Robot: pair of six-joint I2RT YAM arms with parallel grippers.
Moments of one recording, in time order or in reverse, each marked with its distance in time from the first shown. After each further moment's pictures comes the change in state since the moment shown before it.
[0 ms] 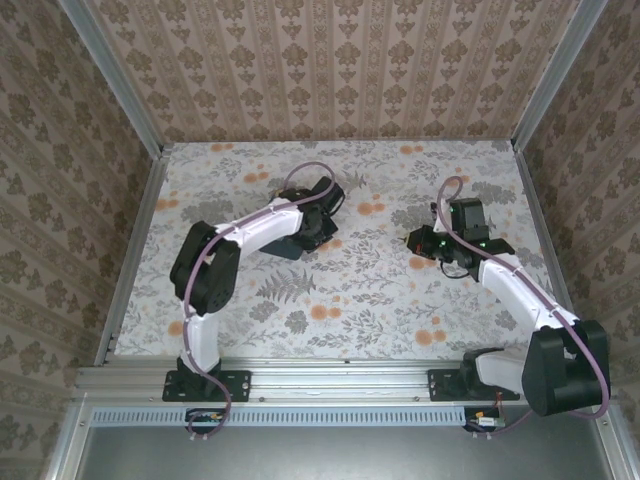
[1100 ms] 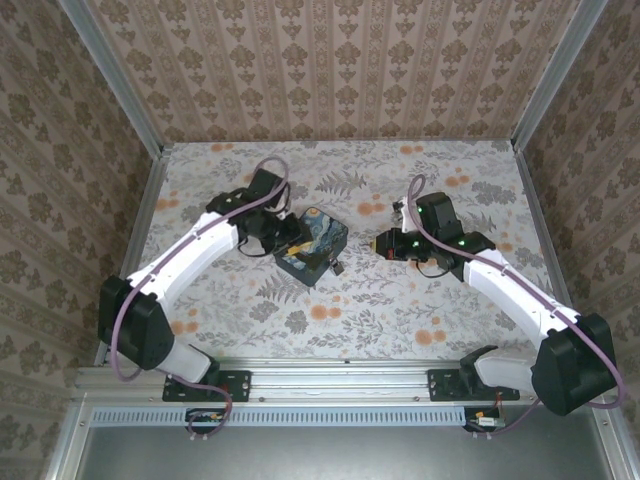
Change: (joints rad) left arm 0.108 -0.441 -0.166 -0.112 0.358 0.388; right arm 0.225 0.014 0.114 -0.043 -0.031 0.034
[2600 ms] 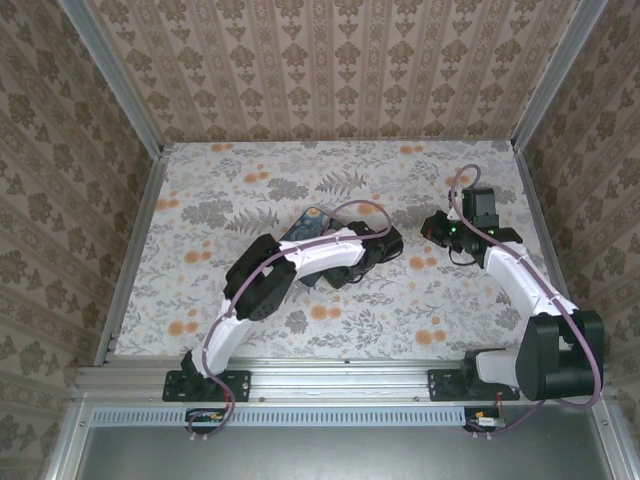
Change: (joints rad) left arm -0.422 0.731 0.408 -0.175 -0.735 -0.933; right arm -0.334 0.053 -0.029 0.028 0.103 0.024
